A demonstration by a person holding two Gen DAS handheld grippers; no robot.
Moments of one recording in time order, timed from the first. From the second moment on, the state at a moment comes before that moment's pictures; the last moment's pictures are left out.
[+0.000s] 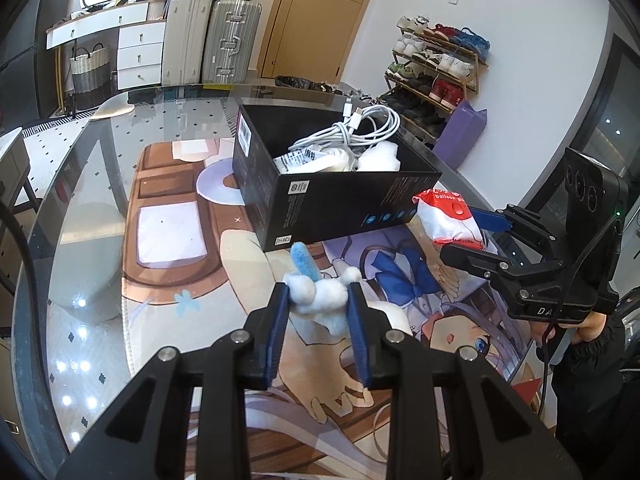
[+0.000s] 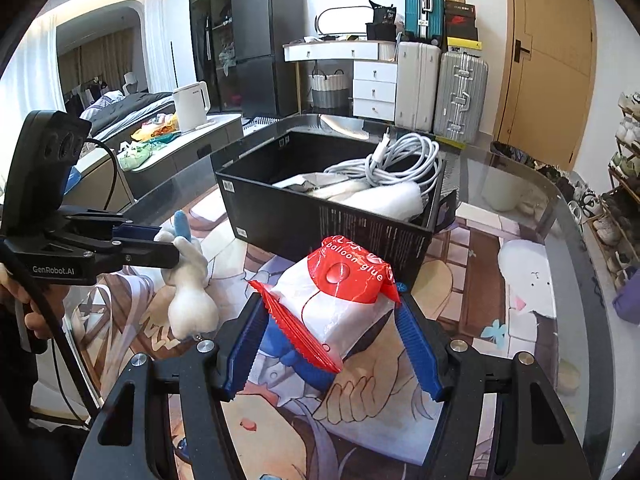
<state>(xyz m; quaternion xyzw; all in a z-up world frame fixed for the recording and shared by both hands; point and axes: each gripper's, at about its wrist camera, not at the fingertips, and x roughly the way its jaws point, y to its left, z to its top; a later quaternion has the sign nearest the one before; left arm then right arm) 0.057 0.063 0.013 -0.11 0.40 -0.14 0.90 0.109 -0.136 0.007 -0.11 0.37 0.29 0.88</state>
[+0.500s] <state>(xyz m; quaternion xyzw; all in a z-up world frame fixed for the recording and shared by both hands) 0.054 0.063 0.022 -0.11 0.38 -0.14 0.91 0.106 -0.140 0.021 -0.11 0.35 0.29 0.89</state>
